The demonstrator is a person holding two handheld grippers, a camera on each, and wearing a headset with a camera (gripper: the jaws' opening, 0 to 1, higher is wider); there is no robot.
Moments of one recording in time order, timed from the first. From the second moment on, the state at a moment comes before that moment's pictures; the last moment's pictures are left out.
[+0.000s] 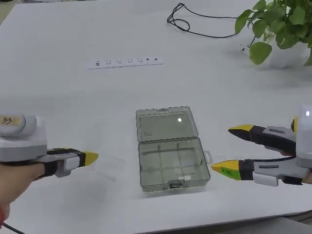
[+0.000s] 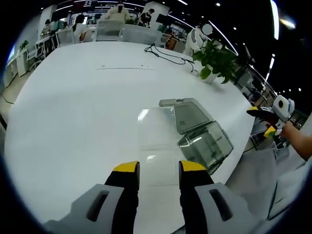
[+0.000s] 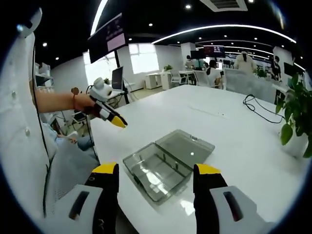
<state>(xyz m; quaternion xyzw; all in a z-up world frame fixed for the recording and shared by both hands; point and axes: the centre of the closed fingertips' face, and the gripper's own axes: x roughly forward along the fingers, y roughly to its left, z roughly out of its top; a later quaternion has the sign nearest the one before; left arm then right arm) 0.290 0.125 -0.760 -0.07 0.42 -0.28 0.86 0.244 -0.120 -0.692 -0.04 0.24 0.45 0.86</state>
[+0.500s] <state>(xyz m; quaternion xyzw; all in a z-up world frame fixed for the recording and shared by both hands) 0.274 0.045 -0.717 -0.13 0.37 -0.36 0.85 0.260 -0.073 -0.656 0.05 0.23 0.44 0.87</state>
